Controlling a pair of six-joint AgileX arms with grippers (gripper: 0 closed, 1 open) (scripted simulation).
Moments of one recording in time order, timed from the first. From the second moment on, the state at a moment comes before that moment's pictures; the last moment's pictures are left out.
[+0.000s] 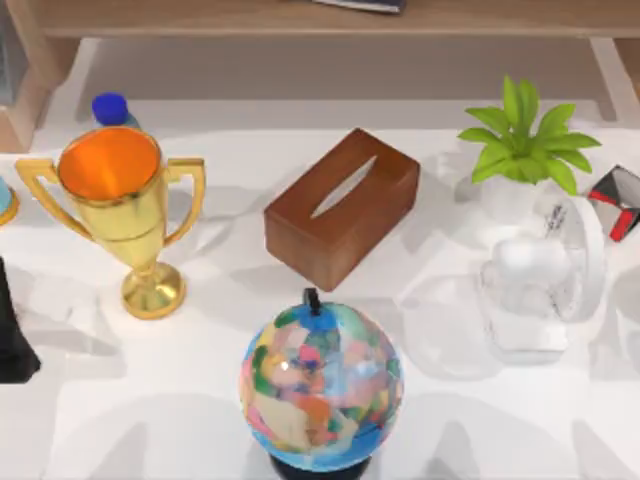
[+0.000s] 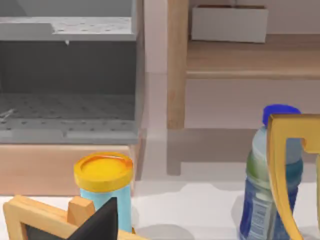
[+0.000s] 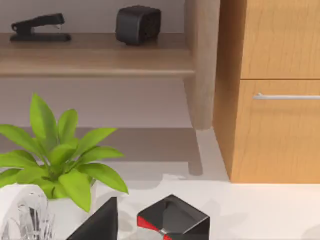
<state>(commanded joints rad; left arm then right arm) 0.00 0.00 0.00 0.00 0.00 0.00 0.00 0.00 0.00 0.00 0.00 0.00</state>
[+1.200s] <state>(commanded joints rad) 0.00 0.00 0.00 0.00 0.00 0.00 -0.62 1.41 0.14 1.17 -0.59 -0.07</state>
